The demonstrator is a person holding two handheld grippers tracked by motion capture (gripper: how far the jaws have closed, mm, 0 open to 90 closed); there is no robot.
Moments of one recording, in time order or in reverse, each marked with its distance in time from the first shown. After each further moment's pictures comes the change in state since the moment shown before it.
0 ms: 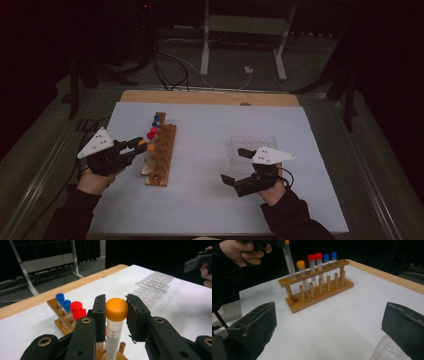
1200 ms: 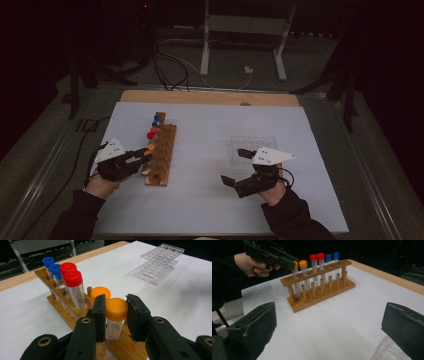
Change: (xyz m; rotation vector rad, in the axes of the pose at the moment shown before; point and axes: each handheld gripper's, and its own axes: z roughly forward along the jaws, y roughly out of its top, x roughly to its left) left arm 0.002 -0.033 0.022 0.110 -0.014 0.009; right arm 0.001 0.001 -0.002 0.004 0.013 -0.013
